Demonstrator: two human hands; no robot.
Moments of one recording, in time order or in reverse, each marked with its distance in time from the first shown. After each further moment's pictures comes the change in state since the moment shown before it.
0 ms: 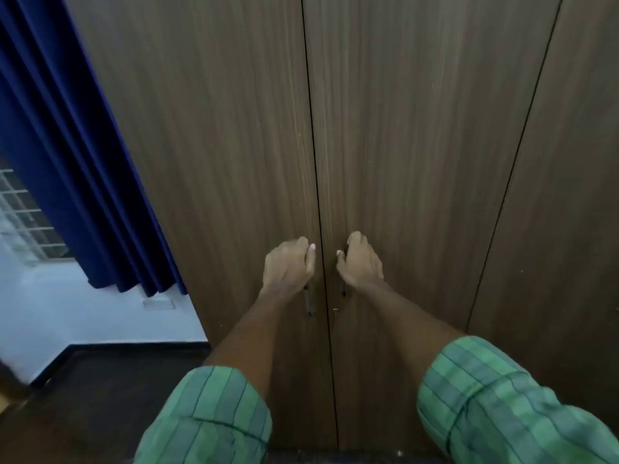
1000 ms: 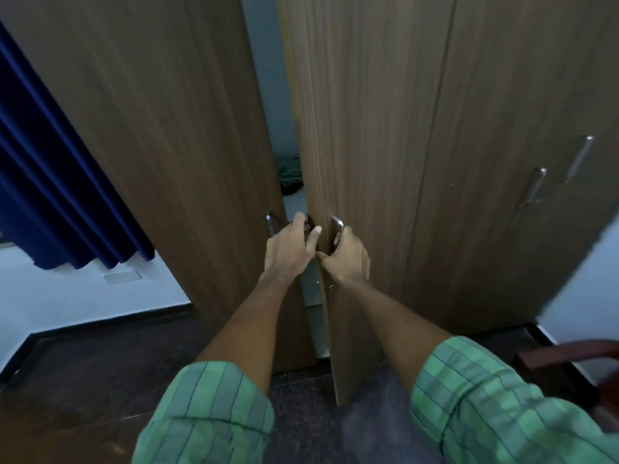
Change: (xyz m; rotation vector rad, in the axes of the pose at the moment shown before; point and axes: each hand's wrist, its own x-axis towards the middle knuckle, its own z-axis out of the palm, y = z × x) left_hand -0.112 0.074 -0.015 -0.306 -0.237 0.021; right_hand -0.177 0.033 -0.016 0.113 0.056 0.300
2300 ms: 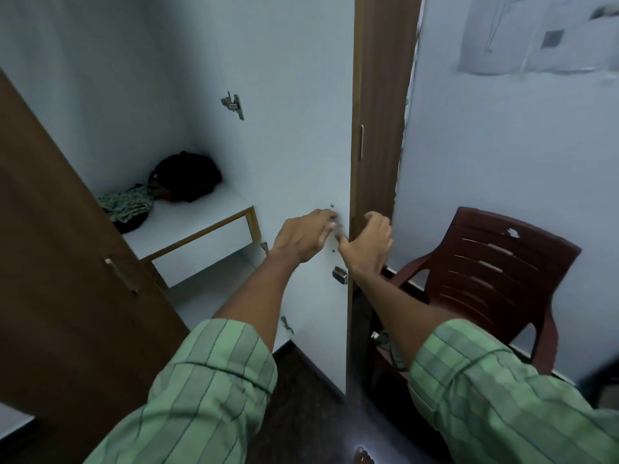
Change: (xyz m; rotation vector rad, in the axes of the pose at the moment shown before) left_hand 0.001 0.250 0.103 -0.130 -0.252 0.794; right_hand -0.071 0.172 -0.207 -0.303 0.695 0.454
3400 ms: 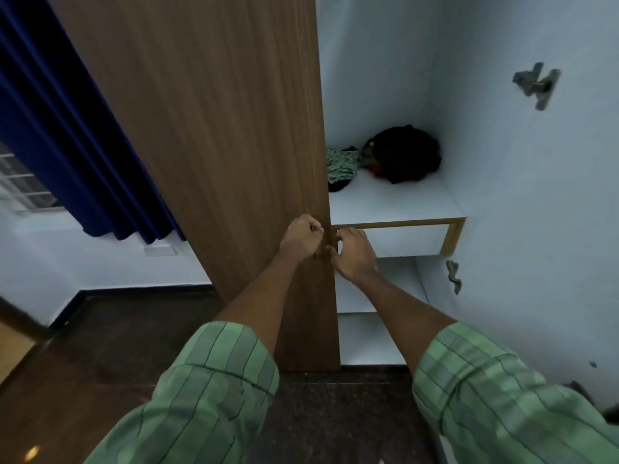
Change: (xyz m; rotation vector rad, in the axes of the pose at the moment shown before) left_hand -0.212 -0.314 -0.083 -0.263 0.211 -1.235; right_hand -0.160 -0.285 0.267 0.222 -0.809 -0.824
